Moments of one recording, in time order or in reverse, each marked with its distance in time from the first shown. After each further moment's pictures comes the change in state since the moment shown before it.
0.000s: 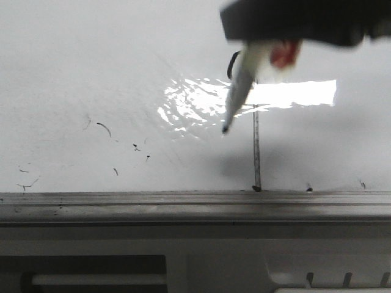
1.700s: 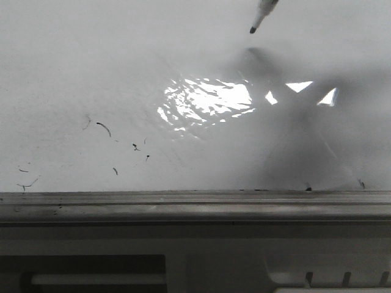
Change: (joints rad) left arm 0.003 -0.013 0.000 -0.025 -0.015 -0.035; right arm -0.143 0.132 0.082 -0.071 -0.531 0.071
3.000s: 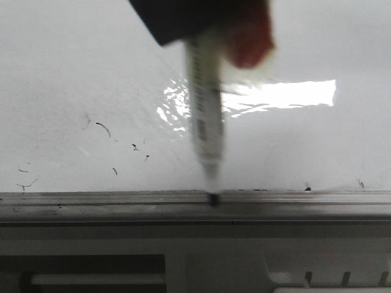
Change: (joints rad) left arm 0.000 0.111 0.000 0.002 0.230 0.098; right arm 0.071 -0.035 -0.387 0.211 1.289 -0.296
